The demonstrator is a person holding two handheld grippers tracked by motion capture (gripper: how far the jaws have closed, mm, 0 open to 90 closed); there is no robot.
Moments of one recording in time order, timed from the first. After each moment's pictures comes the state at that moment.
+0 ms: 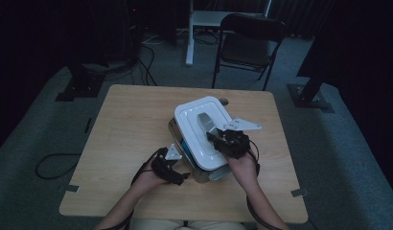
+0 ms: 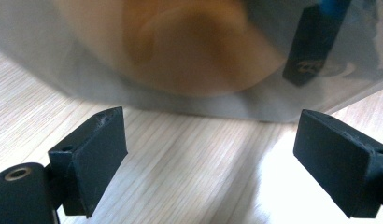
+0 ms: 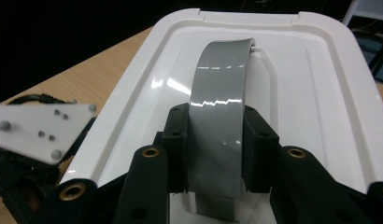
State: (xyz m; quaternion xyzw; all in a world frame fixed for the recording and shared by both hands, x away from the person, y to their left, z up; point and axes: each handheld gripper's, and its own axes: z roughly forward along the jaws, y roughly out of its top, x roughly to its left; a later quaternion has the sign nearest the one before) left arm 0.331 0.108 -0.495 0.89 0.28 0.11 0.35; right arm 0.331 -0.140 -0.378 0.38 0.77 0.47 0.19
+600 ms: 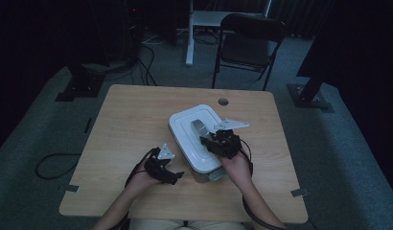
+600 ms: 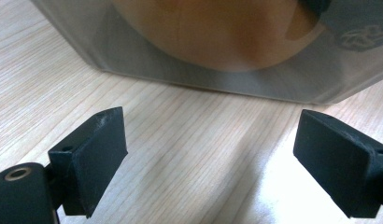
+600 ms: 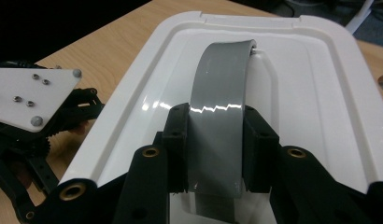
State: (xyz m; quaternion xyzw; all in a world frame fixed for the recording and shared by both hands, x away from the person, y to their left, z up) left arm 0.330 0.125 -0.496 0.88 0.30 0.12 0.35; right arm 0.344 -0.124 -0.394 0.39 0.79 0.44 0.15
